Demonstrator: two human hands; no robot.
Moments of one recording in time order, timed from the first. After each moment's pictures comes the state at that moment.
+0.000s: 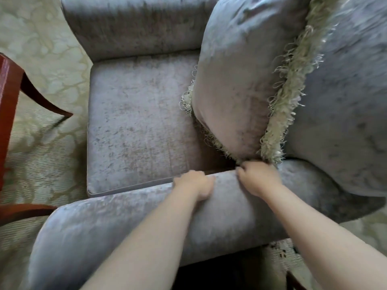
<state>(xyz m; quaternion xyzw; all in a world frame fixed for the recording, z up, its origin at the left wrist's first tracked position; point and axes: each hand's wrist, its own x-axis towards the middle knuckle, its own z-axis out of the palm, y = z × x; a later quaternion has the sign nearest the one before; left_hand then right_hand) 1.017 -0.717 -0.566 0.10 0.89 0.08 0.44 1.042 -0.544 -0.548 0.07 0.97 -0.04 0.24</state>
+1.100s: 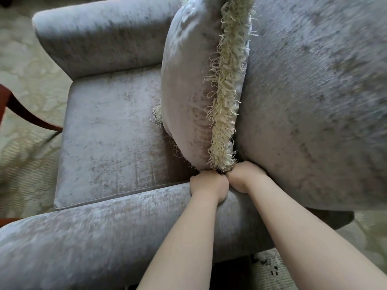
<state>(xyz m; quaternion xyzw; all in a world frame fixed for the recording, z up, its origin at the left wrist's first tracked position) 1.027 -0.541 -0.569 0.08 0.94 0.12 0.31 1.017 -0.433 -0.559 0.05 0.94 -0.10 0.33</state>
